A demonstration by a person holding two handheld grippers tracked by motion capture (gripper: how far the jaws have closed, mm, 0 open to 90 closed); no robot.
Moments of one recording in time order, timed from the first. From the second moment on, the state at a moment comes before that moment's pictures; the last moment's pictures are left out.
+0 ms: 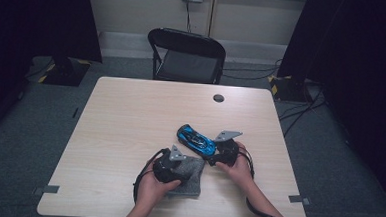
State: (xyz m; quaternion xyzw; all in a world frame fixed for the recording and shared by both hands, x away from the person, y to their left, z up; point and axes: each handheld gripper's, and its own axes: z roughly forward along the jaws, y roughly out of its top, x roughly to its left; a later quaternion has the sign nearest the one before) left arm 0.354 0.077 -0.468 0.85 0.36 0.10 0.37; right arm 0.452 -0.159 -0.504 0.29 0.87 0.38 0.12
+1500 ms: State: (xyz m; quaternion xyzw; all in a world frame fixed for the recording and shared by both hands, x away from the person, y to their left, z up) left arm 0.392 0.103 -0.427 0.84 0.36 0.14 0.38; right arm 0.452 -0.159 -0.504 0.29 0.87 0.38 0.12
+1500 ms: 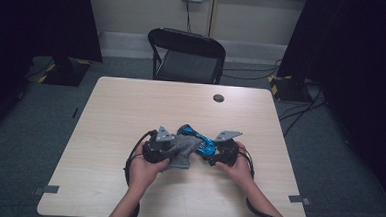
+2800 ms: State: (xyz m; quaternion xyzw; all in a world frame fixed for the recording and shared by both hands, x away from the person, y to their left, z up) left arm 0.437 0.025 -0.449 0.90 0.28 0.16 0.30; right arm 0.452 -0.159 -0.504 0.29 0.87 0.38 0.12
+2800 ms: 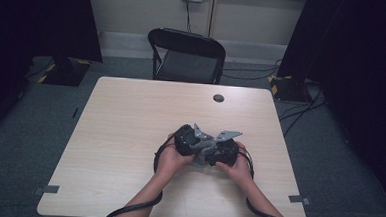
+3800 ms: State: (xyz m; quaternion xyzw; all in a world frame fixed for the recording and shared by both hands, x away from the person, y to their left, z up) left arm 0.456 0.030 -0.445 0.88 0.33 0.16 0.31; right arm 0.453 -0.159 -0.504 0.29 0.87 0.39 0.12
